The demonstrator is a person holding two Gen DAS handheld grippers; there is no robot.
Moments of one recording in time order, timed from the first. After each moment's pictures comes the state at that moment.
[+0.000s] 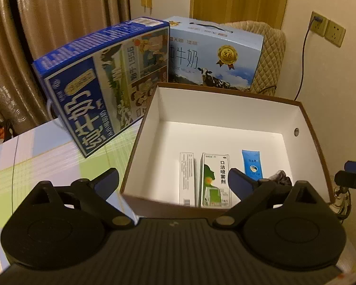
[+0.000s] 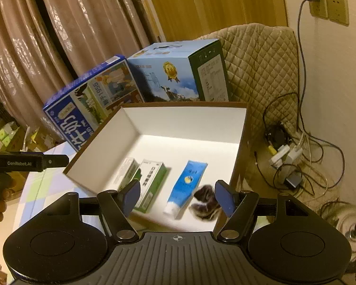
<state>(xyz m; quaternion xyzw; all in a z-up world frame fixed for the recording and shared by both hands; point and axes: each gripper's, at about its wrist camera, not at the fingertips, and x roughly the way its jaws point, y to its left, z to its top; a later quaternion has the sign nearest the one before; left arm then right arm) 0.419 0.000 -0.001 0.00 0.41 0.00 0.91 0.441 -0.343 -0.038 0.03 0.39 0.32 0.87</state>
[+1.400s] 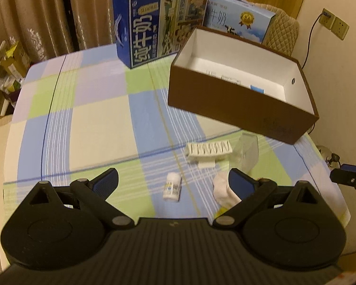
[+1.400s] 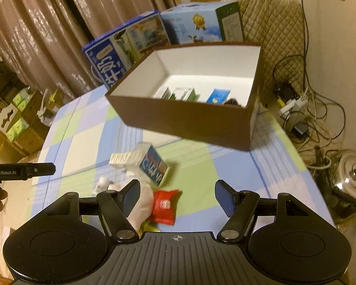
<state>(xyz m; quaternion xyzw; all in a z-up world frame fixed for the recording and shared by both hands) 0.215 0.028 -0.020 -0.07 0.46 0.05 0.88 0.288 -0.363 -0.065 0.00 0.45 0.34 0.83</state>
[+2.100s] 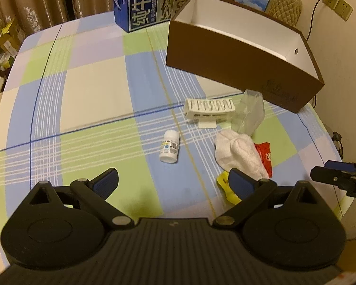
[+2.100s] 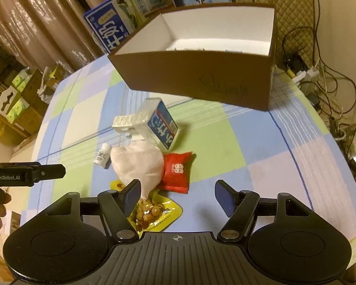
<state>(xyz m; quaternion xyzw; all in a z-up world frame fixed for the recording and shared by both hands) 0.197 0.023 -0.059 -0.08 0.51 0.05 0.86 0.270 -0.343 -0.112 -0.01 0.51 0.34 0.79</state>
